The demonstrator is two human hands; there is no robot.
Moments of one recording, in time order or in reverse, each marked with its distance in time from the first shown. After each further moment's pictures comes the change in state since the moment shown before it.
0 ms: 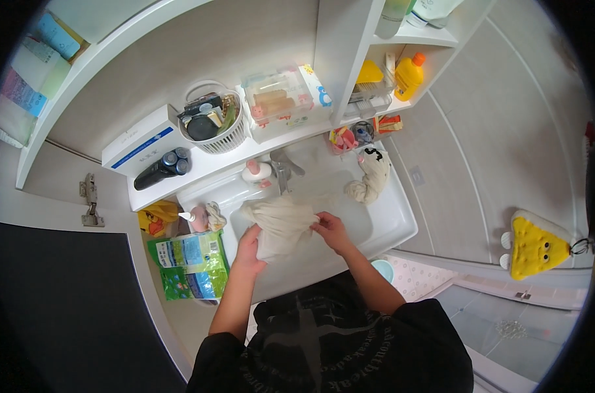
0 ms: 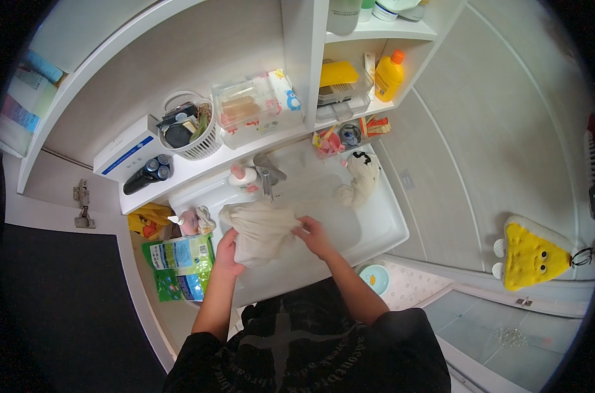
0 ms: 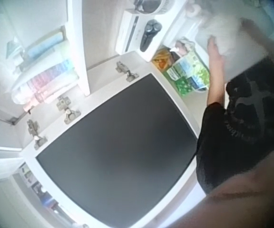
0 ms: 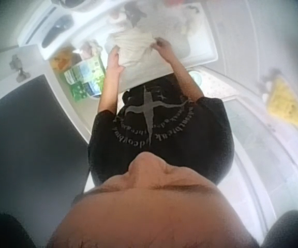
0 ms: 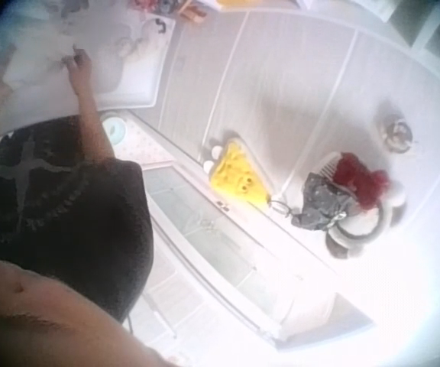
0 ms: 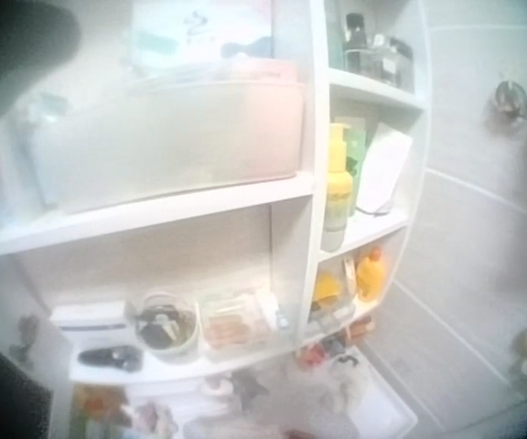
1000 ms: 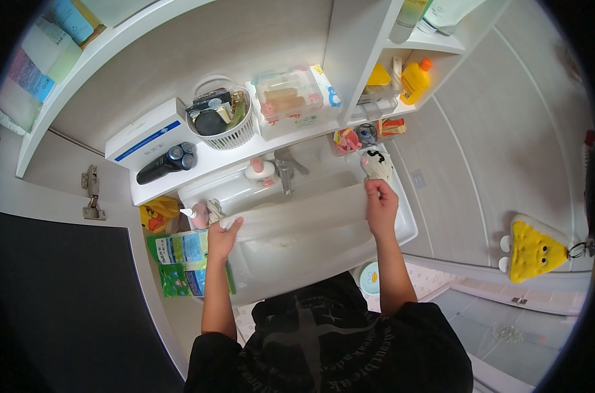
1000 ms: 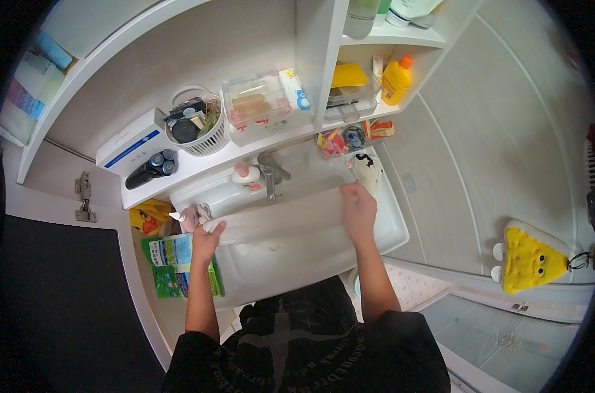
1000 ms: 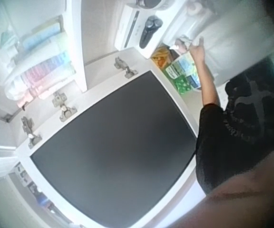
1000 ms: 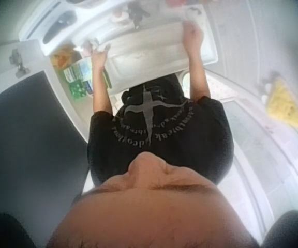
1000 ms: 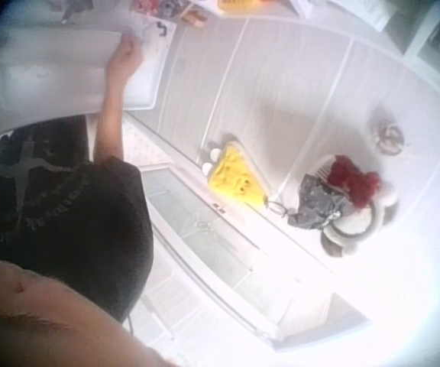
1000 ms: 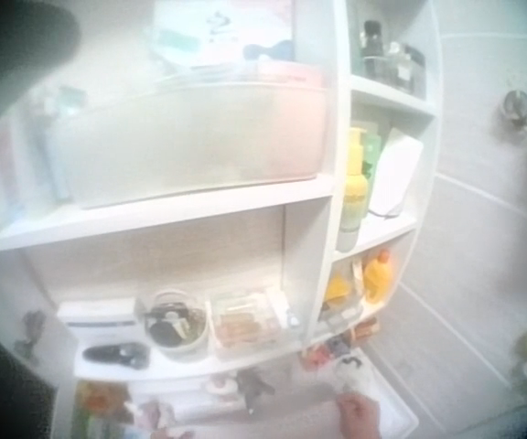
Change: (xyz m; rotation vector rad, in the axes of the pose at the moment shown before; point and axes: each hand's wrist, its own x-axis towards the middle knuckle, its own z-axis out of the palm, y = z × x) left_hand -0.007 0.059 -0.055 1.123 0.496 0.366; right_hand 0.025 -0.125 -0.082 -0.160 0.505 -0.093
